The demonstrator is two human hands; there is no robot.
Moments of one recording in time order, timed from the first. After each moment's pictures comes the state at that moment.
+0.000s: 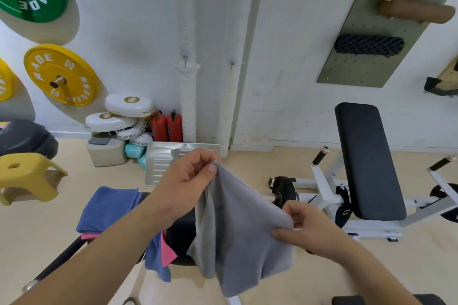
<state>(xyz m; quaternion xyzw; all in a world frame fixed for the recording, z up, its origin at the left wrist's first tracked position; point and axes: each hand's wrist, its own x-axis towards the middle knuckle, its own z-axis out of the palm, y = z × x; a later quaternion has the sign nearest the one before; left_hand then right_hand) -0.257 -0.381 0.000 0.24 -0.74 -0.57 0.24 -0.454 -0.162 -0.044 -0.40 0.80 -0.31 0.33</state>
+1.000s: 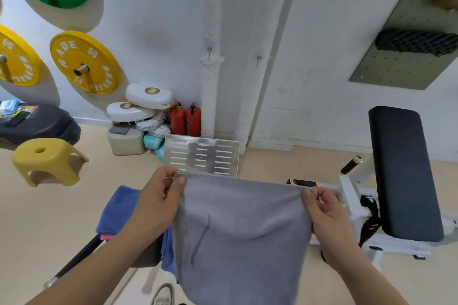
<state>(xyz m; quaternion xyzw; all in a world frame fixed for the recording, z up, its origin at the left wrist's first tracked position) -0.222 -0.469 -0.071 0.45 -0.71 -0.47 0.27 -0.456 -0.253 -0.068 -0.17 0.74 -0.60 0.26</state>
